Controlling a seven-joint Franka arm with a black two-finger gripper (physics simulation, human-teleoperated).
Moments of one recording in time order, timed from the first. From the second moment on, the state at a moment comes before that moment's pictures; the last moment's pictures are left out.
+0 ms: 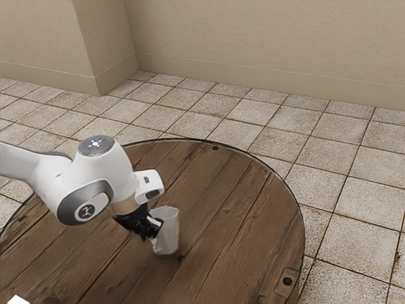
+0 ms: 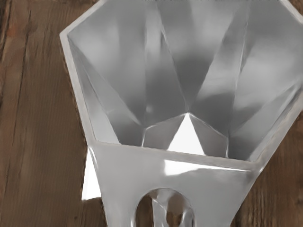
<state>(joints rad) -0.39 -0.17 0.18 -2.64 0.15 2.65 -0.42</state>
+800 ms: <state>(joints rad) -0.40 -0.20 0.47 -2.68 0.90 2.96 -0.72</state>
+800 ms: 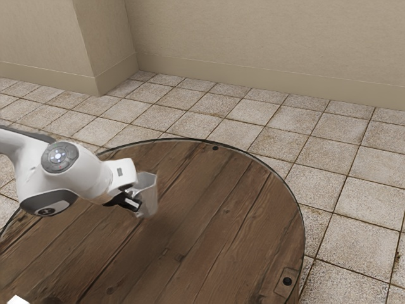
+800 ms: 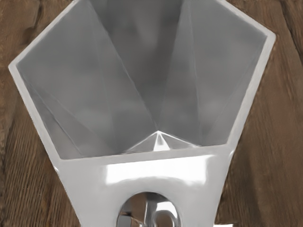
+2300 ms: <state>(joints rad) -0.46 -0.12 0.55 -2.75 0.77 3.00 -0.96</state>
